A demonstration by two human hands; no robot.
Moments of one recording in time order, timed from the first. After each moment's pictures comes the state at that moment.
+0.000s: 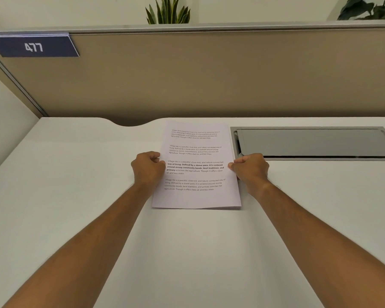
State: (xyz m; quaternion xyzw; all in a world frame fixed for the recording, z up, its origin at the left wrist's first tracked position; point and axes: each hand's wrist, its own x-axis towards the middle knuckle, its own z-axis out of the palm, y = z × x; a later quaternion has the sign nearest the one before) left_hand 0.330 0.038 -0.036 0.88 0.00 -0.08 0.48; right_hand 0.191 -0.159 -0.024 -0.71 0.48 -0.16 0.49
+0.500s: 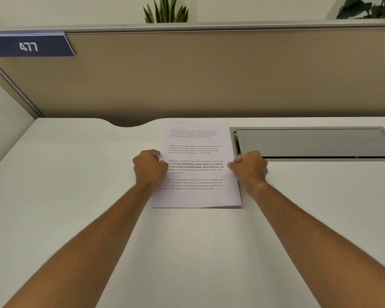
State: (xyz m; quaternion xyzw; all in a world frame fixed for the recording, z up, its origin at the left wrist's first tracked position) left_hand 0.335 0.027 -0.035 0.91 -0.03 -0.06 0.41; right_hand 0.199 -0.163 -0.027 -0.76 0.48 -0.15 0.40
